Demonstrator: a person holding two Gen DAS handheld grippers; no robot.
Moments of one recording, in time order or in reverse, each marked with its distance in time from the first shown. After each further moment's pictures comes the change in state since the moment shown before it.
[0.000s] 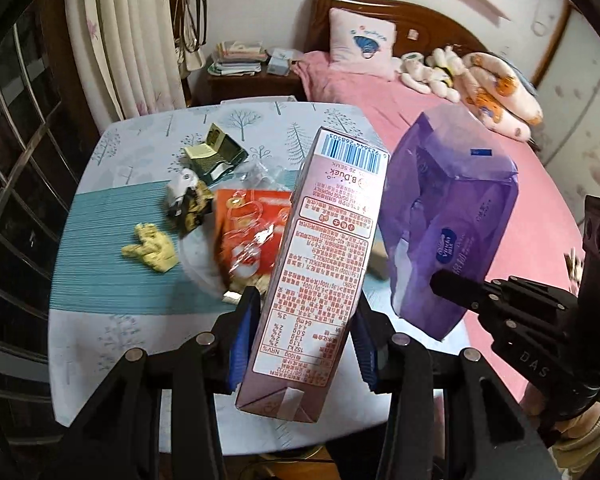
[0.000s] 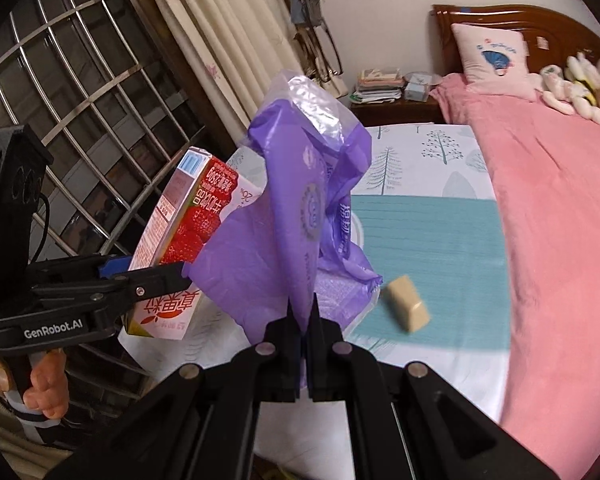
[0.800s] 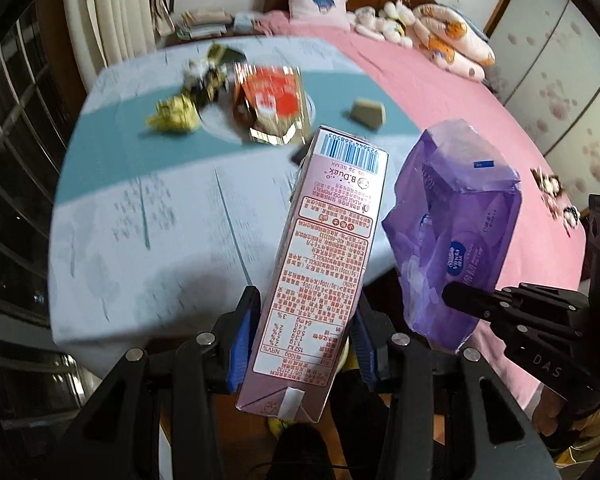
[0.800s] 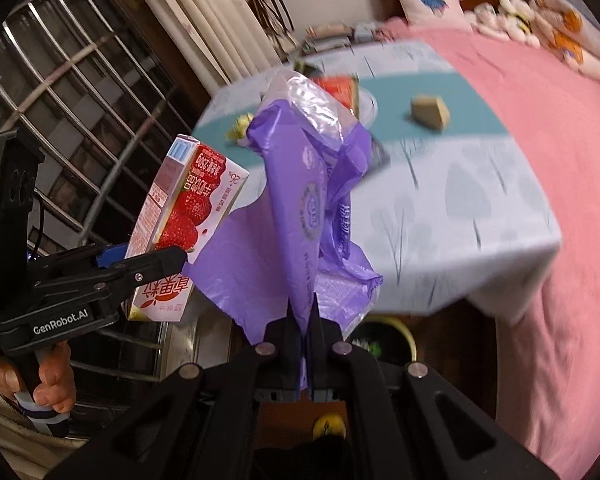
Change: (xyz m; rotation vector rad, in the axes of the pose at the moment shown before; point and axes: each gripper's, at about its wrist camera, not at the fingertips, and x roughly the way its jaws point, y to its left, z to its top) left arm -0.040 0.079 -0.181 0.133 0.136 -0.129; right arm -0.015 0.123 -0.182 0.208 0.142 -0.157
